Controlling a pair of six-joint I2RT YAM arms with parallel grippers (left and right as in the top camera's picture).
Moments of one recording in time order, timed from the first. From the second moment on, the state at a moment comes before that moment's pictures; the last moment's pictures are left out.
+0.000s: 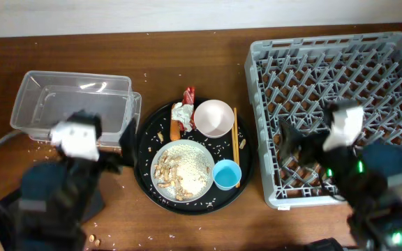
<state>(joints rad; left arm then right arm) -0.13 0.73 0.99 -0.50 0.11 -0.01 0.21 0.79 1.05 -0.61 -0.10 0.11</state>
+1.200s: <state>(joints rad) -0.75 1.73 1.27 -0.93 0.25 0.07 0.08 1.23 1.34 -1.01 -0.10 0.36</state>
